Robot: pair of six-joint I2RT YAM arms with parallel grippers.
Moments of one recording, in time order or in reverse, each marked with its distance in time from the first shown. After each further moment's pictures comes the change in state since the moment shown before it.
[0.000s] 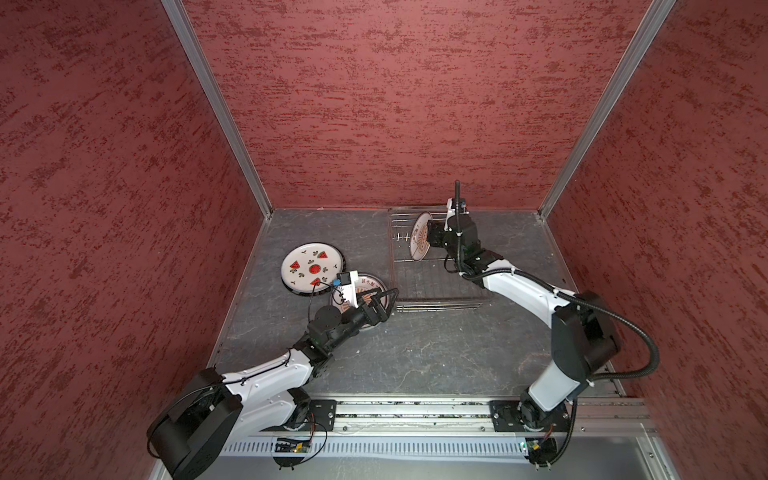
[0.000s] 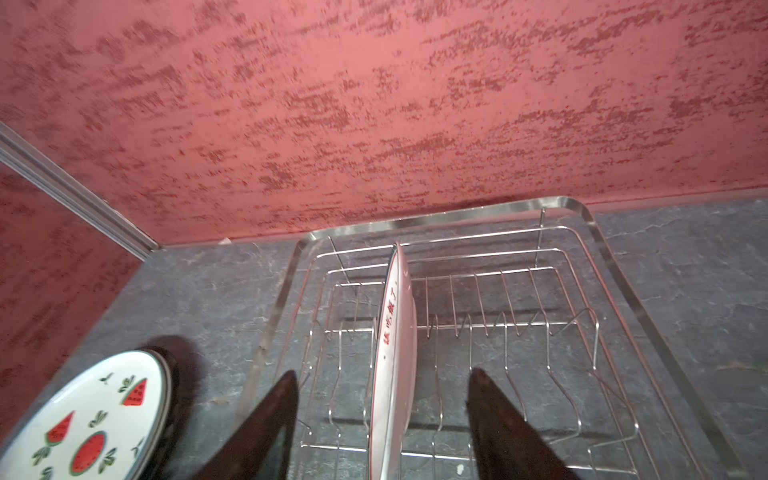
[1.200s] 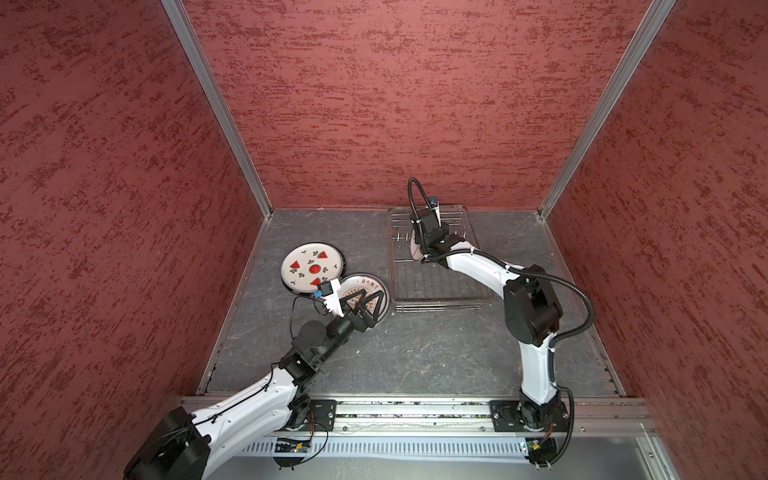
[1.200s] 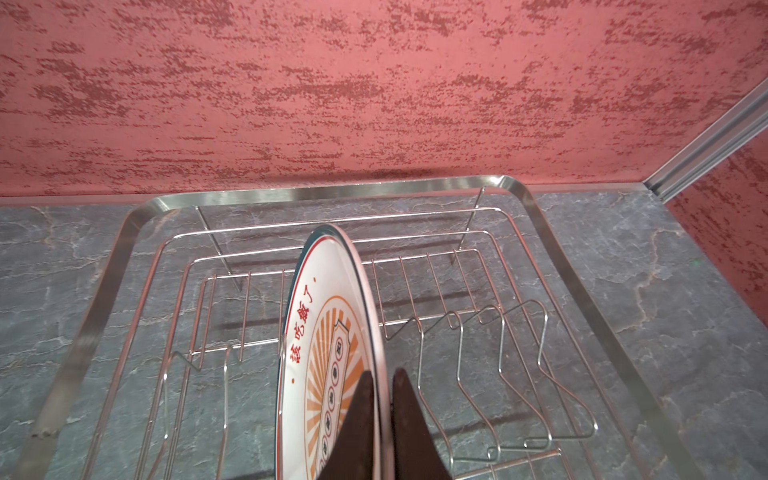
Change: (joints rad) left arm -0.010 -0.266 -0.103 -0.097 -0.148 0.027; right arm 0.074 0.335 0.380 -0.311 0.375 -0.057
